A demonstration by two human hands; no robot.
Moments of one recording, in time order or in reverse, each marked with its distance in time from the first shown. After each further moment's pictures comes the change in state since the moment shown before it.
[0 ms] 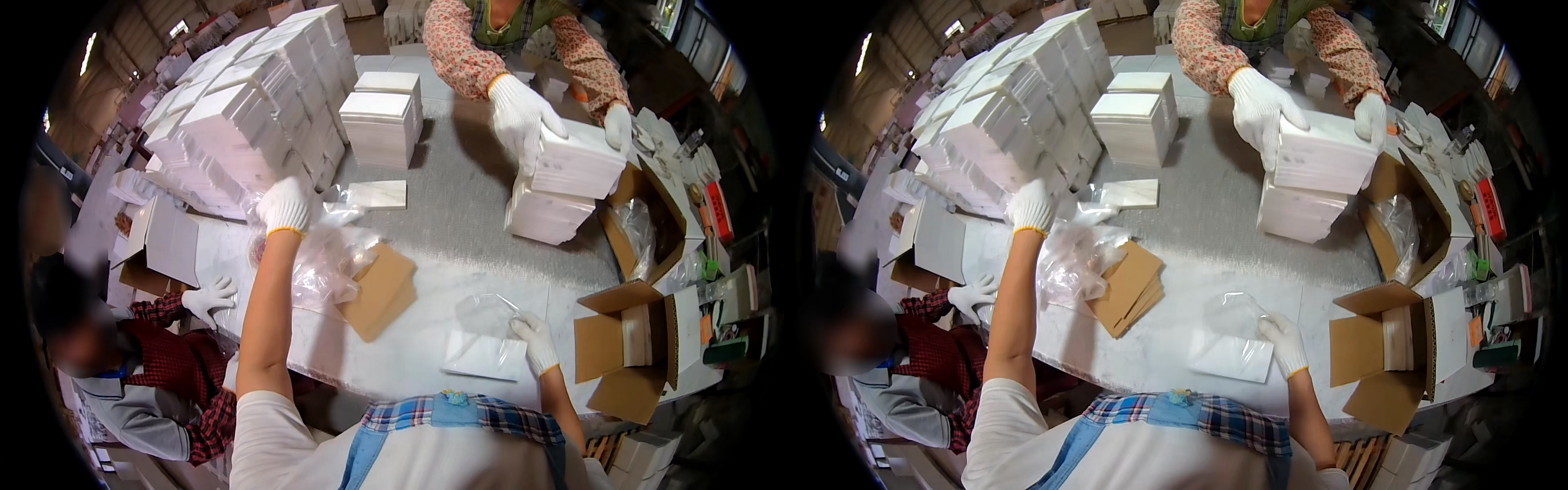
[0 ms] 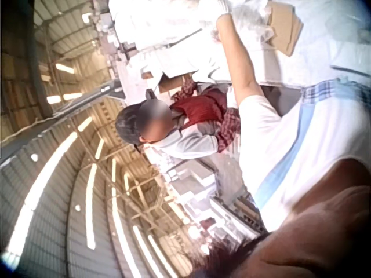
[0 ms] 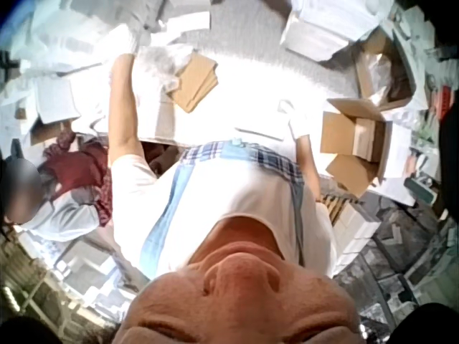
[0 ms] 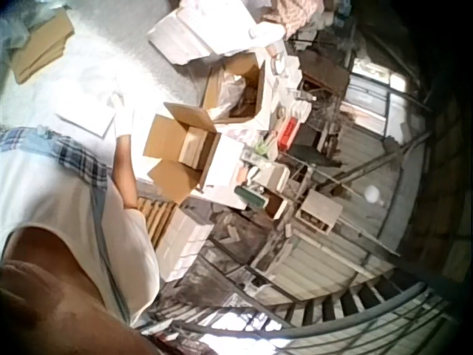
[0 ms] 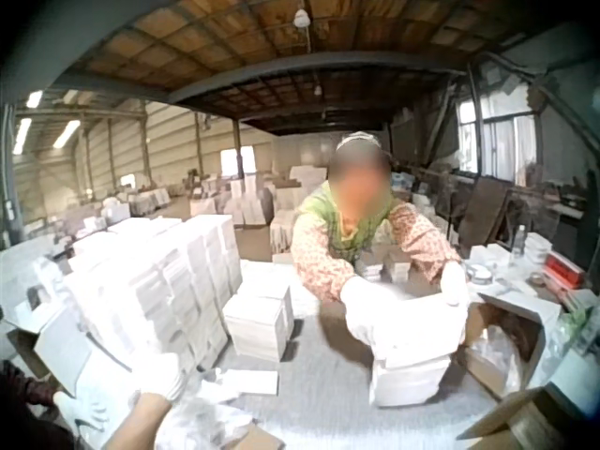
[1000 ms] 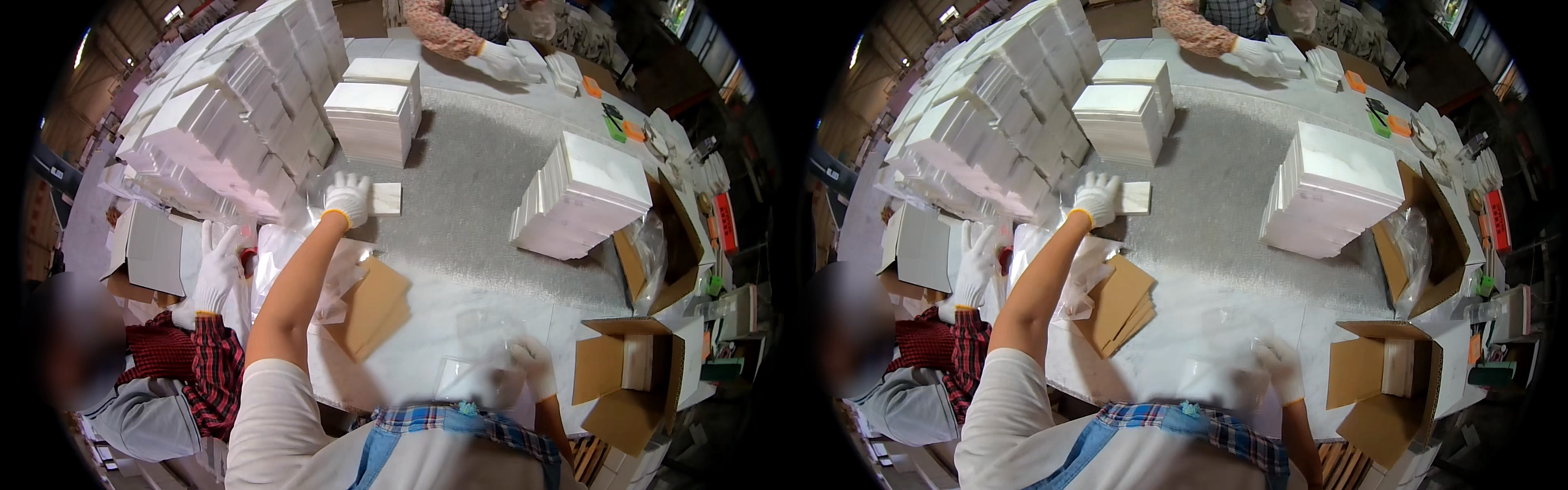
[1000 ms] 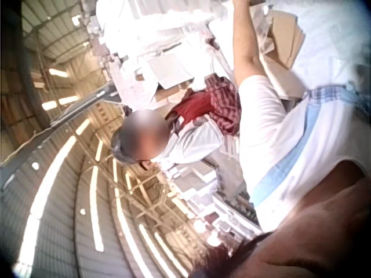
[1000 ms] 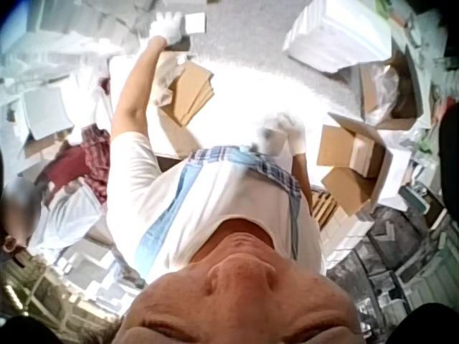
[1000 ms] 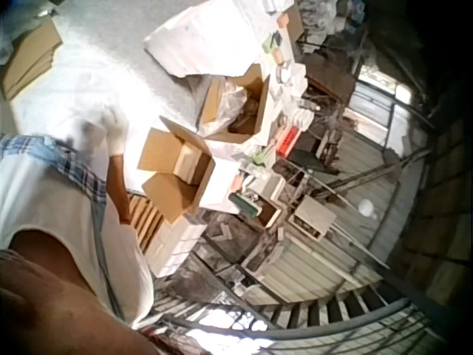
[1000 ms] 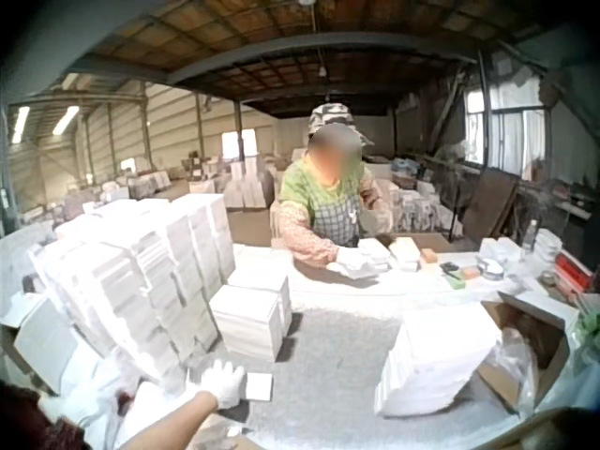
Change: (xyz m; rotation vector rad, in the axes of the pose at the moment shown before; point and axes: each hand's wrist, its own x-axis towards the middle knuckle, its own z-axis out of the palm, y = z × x) left_hand 0.067 0.095 0.162 0.022 -0.320 0.530; right_hand 0.006 -0.016 0.005 -0.173 -0.051 -0.027
